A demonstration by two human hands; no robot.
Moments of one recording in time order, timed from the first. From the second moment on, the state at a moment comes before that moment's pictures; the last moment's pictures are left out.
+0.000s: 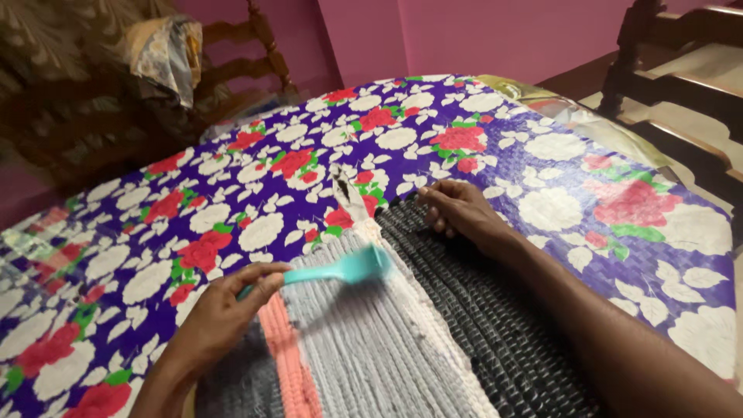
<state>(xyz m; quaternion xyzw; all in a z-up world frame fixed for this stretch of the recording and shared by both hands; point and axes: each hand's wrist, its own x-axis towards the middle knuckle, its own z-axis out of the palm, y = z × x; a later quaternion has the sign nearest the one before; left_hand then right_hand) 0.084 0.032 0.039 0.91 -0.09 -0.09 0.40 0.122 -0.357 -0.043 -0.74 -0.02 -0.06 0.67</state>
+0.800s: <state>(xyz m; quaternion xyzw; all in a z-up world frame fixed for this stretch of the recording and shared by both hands) 0.127 -0.027 -0.011 0.85 -0.24 0.12 0.46 0.127 -0.362 -0.045 -0.69 0.01 -0.08 0.72</state>
